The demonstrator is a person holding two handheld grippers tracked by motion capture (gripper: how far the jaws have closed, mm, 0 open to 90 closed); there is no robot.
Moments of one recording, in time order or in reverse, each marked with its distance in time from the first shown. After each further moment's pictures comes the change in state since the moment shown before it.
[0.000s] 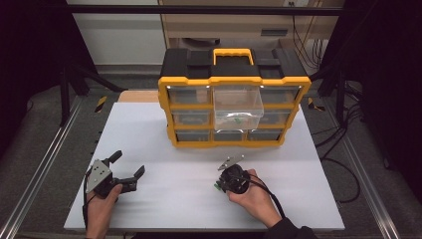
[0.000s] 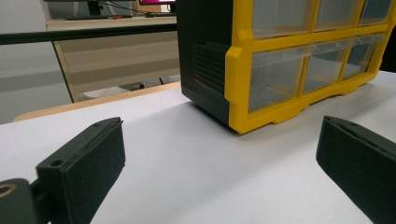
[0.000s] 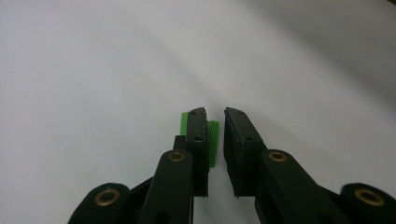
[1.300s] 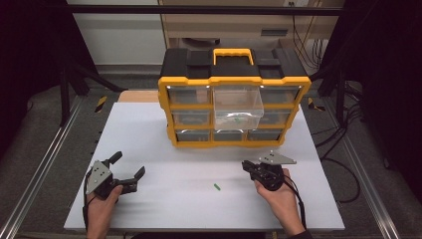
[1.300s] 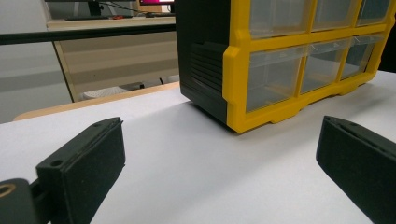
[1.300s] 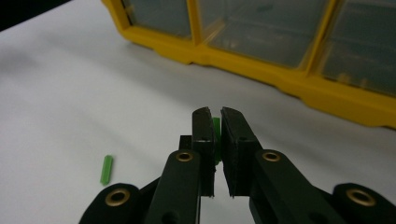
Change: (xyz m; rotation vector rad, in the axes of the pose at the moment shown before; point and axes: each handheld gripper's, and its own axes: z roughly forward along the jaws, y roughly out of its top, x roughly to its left) left arm -0.004 0.000 -0.002 0.001 0.002 0.000; right arm -0.058 -0.045 -0.054 -0.464 -0.091 0.182
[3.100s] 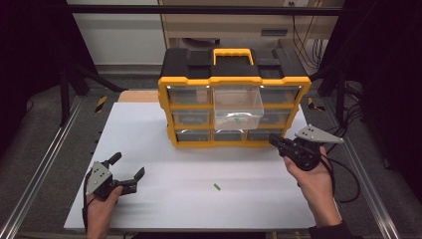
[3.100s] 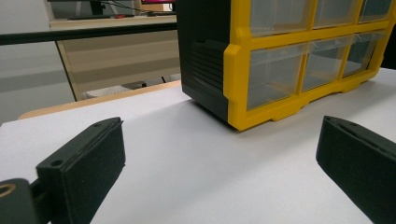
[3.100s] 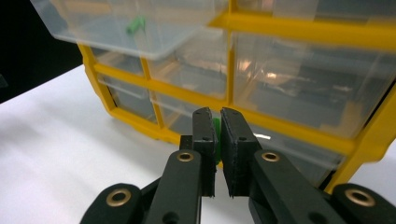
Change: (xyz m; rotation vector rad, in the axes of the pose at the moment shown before) left arm -0.001 0.000 -0.002 0.004 0.010 0.008; right arm -0.029 0.086 -0.081 -0.125 -0.068 -0.045
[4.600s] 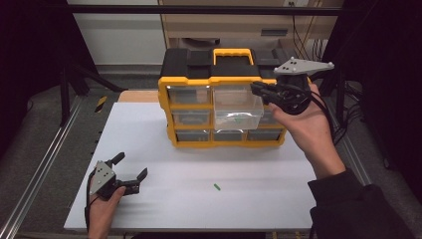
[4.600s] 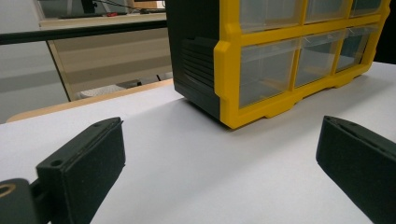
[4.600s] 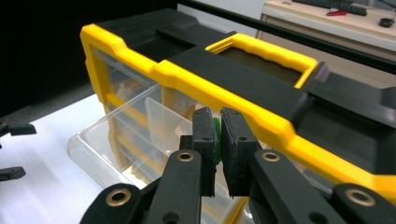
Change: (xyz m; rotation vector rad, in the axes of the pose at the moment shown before) left arm -0.005 0.000 0.005 0.013 -0.022 0.014; right arm 0.042 0.155 0.014 0.023 0.030 -0.187
